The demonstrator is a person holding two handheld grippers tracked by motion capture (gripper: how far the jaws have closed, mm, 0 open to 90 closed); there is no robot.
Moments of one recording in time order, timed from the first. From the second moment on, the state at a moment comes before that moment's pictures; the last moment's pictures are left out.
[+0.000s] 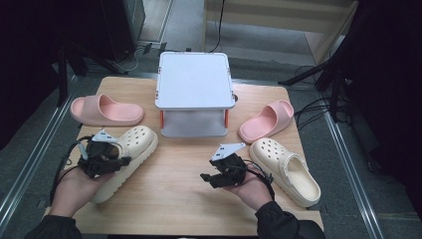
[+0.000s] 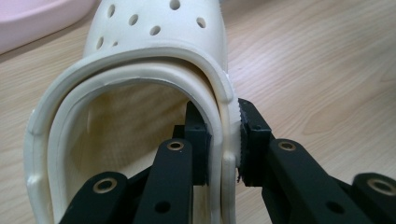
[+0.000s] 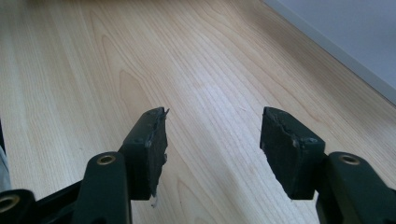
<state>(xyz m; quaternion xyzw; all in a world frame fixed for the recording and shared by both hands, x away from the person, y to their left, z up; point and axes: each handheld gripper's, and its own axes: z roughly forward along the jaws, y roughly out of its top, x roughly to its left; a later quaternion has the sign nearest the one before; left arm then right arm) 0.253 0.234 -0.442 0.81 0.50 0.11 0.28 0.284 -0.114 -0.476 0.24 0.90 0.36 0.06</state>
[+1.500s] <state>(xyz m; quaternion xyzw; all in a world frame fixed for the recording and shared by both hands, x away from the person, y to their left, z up) 0.259 0.151 -0.444 0.88 0.35 0.05 0.30 0.294 -0.100 -0.495 0.29 0.87 0.39 0.06</state>
